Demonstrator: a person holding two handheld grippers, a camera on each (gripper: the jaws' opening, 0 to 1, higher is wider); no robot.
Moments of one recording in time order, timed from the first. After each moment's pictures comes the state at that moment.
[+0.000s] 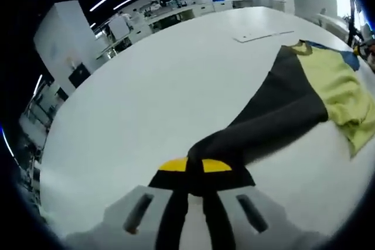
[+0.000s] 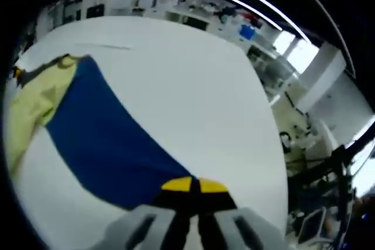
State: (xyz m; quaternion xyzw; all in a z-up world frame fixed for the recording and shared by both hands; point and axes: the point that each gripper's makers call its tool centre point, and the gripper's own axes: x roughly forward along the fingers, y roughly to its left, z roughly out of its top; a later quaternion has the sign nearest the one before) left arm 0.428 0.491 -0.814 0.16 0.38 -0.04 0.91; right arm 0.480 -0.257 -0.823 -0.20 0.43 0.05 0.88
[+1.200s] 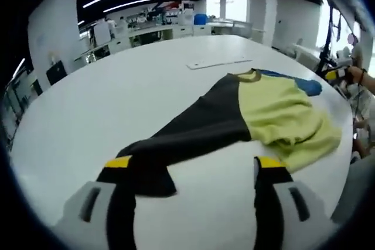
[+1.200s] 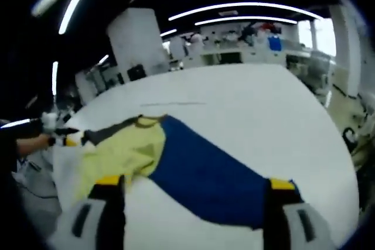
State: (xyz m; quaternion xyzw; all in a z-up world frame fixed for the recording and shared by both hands) left arm 0.370 0.372 -0.787 0.07 0.32 -0.17 0.93; right arm 0.439 -0.125 -0.769 0.03 0.32 0.27 0.91
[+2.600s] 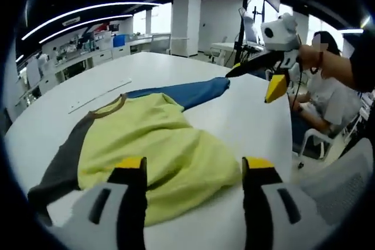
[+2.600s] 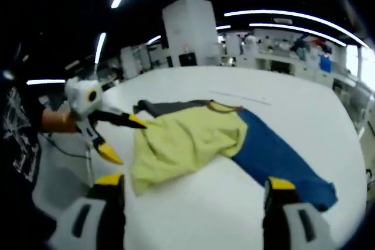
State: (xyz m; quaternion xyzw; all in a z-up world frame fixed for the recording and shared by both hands) left arm 0.300 0.097 -0.777 0.09 0.26 -0.41 0.87; right arm 0.318 -0.032 -0.758 -0.05 0.30 0.42 0.85
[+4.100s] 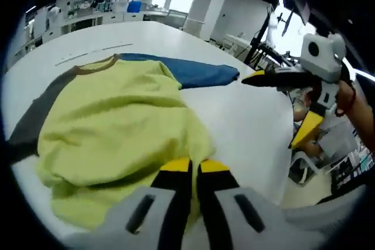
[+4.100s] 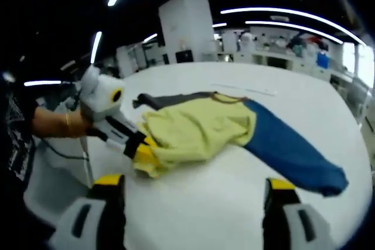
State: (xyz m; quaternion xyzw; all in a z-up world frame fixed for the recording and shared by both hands) left arm 0.311 0.079 -0.812 -0.03 0.36 -0.38 0.85; right arm 0.308 -0.019 -0.779 -0.04 0.31 0.40 0.86
